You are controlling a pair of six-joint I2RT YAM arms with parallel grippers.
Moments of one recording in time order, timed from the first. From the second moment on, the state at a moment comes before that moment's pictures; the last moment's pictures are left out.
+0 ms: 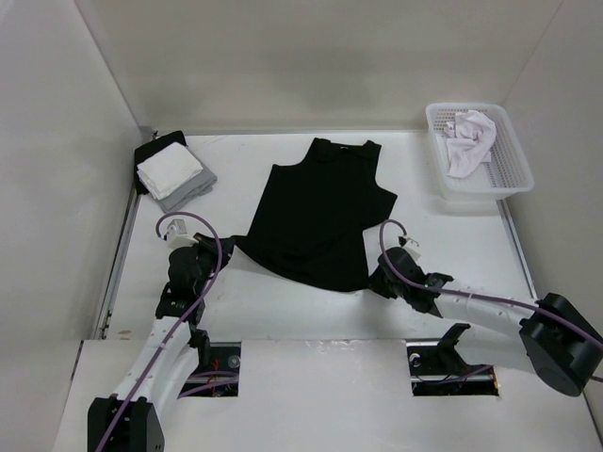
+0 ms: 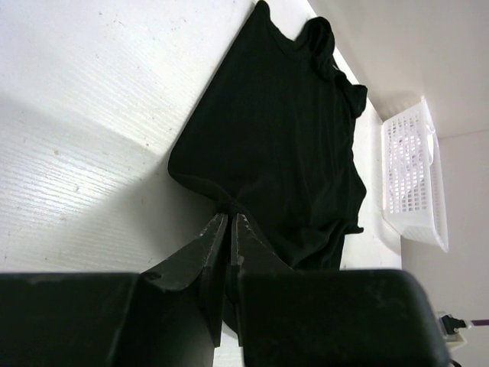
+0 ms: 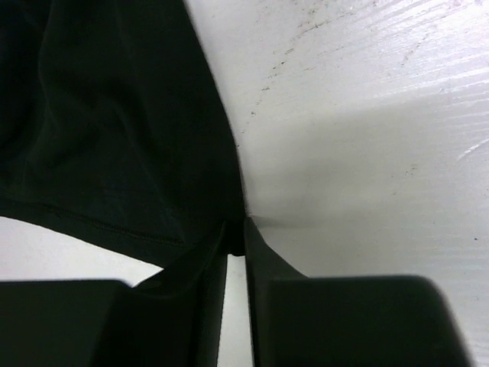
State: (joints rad) left arm -0.10 0.66 0.16 0.21 0.05 -0.91; right arm 0.75 1.13 0.37 -0.09 0.23 1.09
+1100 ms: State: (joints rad) left arm -0.07 0.58 1.37 0.04 -0.04 -0.96; right arm 1.55 0.89 1.76 -0.10 1.19 -0.18
